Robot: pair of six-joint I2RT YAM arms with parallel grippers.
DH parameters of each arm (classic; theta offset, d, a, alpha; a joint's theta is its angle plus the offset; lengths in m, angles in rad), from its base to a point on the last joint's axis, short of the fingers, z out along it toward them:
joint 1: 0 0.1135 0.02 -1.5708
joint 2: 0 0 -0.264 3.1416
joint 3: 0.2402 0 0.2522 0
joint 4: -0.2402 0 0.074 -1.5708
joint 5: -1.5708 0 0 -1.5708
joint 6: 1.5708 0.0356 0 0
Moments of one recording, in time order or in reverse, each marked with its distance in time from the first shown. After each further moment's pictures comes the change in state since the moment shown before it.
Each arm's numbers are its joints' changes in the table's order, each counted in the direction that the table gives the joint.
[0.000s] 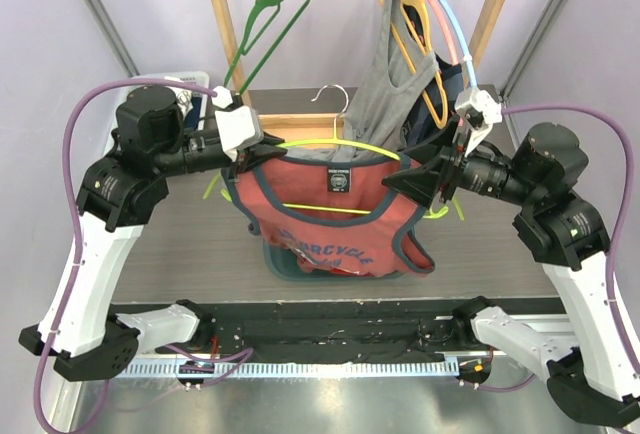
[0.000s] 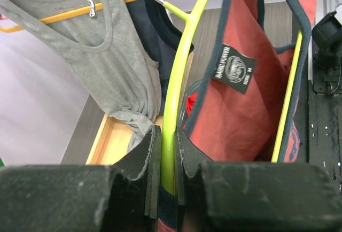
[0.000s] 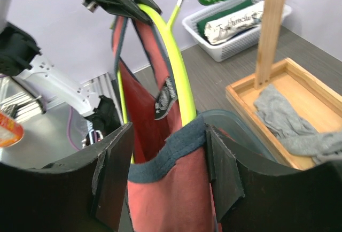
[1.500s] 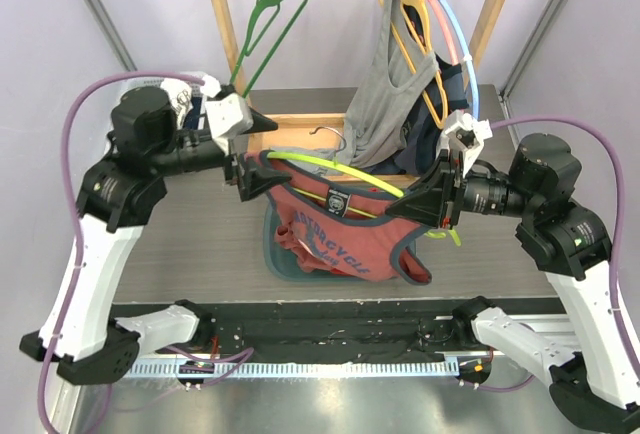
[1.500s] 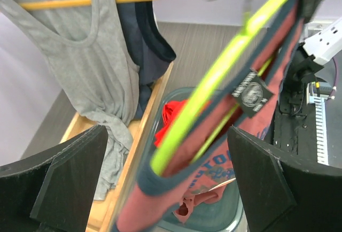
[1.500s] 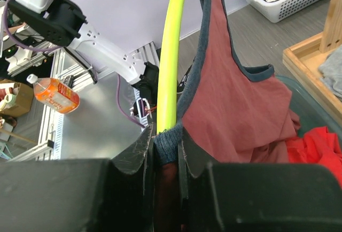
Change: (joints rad) left arm 0.049 -0.046 -0.045 0.050 -0.084 -0.176; right arm 0.006 -0.039 -0.015 -0.149 0.167 0.056
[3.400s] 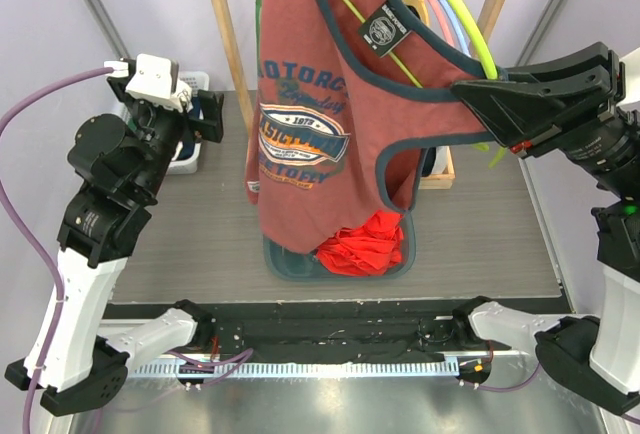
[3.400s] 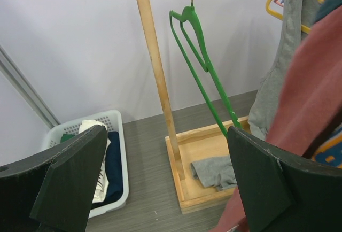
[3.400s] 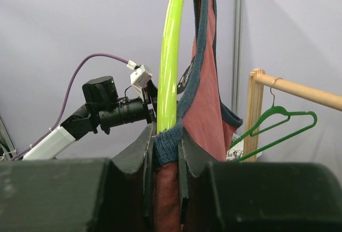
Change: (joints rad) left arm -0.028 -0.126 -0.116 0.307 1.051 -0.179; right arm -0.001 0.253 0.723 0.278 -0.302 0.185
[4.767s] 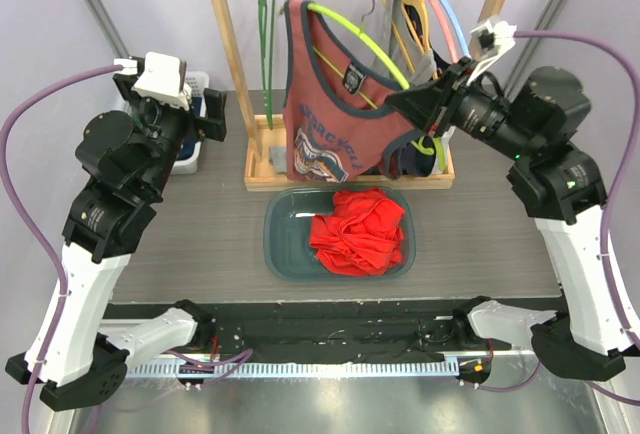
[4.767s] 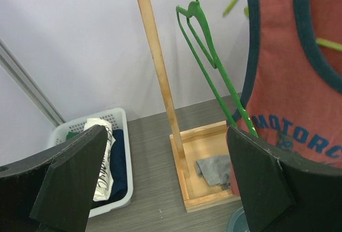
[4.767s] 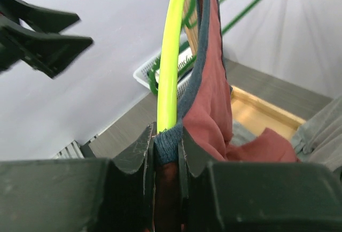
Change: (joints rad) left arm -0.024 0.017 -0.001 0.005 0.041 0.026; right arm 0.000 0.027 -0.393 -0.118 -0.168 -0.109
